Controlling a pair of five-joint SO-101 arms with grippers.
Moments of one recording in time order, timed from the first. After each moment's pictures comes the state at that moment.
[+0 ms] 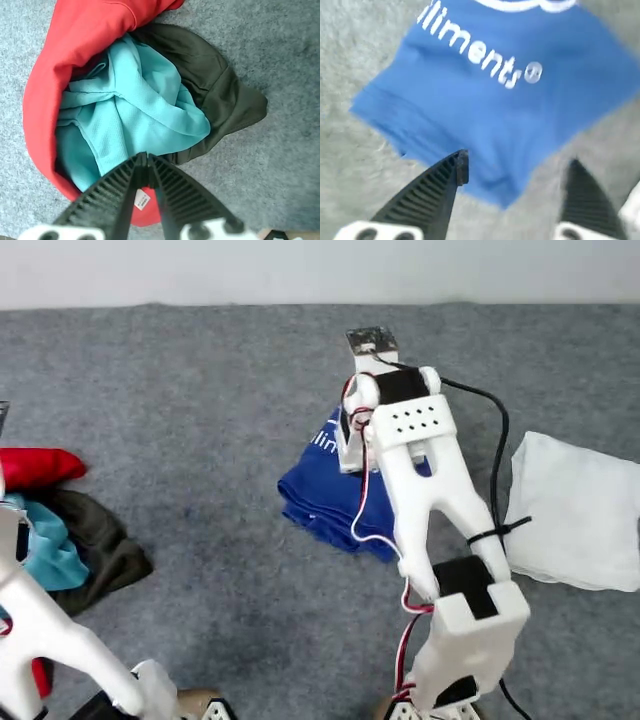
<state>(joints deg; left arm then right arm) -47.7 -26.4 9.8 97.1 -34.4 -18.7 14.8 -17.5 92.2 -9.6</state>
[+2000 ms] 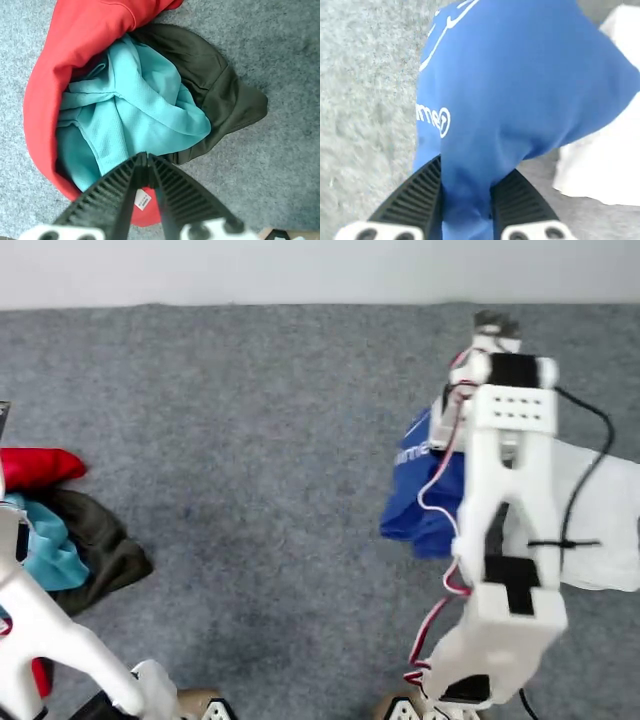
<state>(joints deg) -47.8 -26.4 9.8 97.1 -34.7 2.1 12.5 -24.0 96.2 -3.4</state>
